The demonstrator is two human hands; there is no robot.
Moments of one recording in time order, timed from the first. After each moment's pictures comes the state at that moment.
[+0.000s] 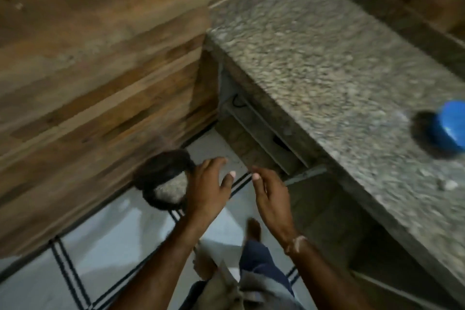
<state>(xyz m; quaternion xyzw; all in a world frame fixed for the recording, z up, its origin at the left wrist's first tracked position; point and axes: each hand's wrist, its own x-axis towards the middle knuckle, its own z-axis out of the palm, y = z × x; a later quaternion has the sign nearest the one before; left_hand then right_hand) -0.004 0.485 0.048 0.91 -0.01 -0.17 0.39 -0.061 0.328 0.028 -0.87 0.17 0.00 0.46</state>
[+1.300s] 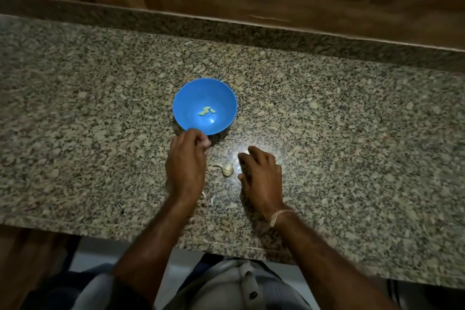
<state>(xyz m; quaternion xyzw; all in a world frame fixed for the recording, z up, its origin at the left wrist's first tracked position) -0.017 -0.067 0.064 0.88 -0.31 -0.05 0.36 -0.173 -0.157 0.009 -0.88 0.40 -0.03 0.24</state>
